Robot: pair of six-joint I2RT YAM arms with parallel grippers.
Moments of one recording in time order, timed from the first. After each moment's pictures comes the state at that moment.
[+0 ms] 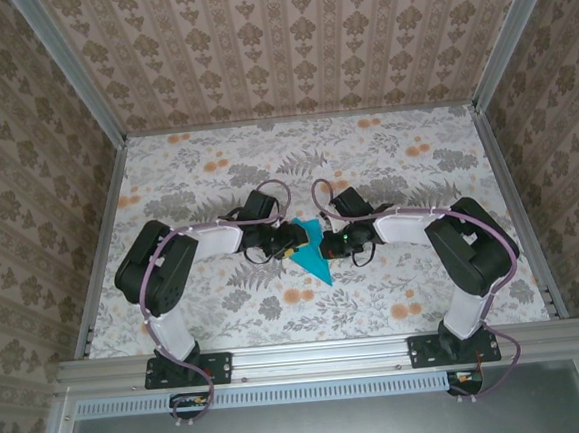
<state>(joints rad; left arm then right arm) -0.63 1.80 0.90 -0.10 0.53 -0.89 0.55 1.75 0.89 -0.24 -0.40 0.42</state>
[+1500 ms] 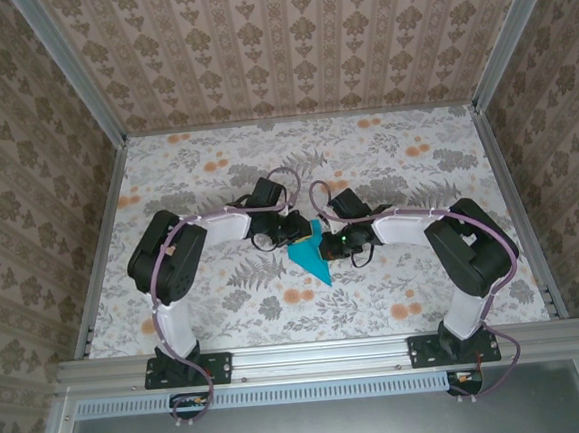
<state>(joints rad) -0.64 1.91 1.07 -0.16 0.57 -0.79 0.57 1.75 0.89 -0.26 -0.37 0.42</state>
